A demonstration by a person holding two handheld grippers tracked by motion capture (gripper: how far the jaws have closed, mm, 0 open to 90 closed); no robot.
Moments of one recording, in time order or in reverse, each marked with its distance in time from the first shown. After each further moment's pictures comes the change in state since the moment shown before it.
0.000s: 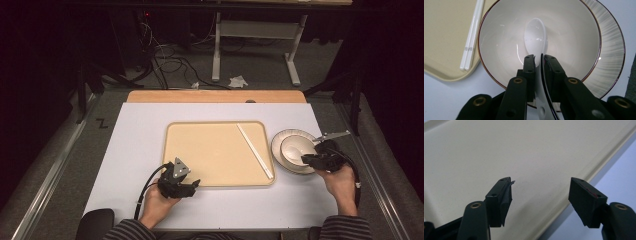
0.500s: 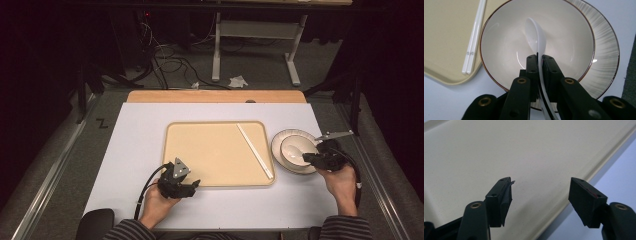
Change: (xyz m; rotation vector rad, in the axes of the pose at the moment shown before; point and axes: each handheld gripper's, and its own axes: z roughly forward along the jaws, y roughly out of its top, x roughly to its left) left arm 0.000 0.000 -0.001 -0.004 -0.003 -0.002; right arm -0.002 -0.002 -0.004 -0.023 -0.007 0.001
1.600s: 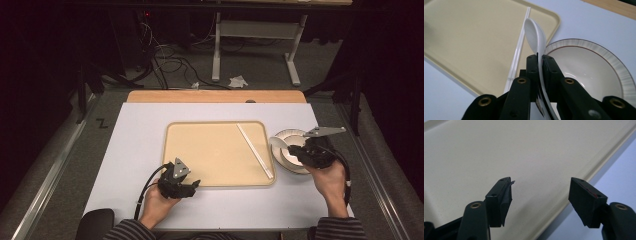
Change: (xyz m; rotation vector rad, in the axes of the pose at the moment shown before) left arm -0.001 0.000 -0.001 -0.001 -0.002 -0.001; right arm 0.016 0.012 -0.038 -0.168 -0.018 -0.003
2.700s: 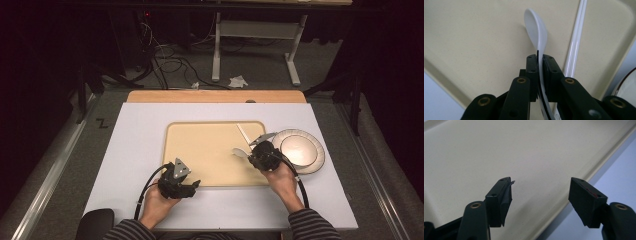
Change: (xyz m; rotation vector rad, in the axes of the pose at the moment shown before) left arm 0.000 -0.001 0.001 0.006 0.001 0.004; right arm 0.095 0.024 0.067 0.096 0.156 -0.205
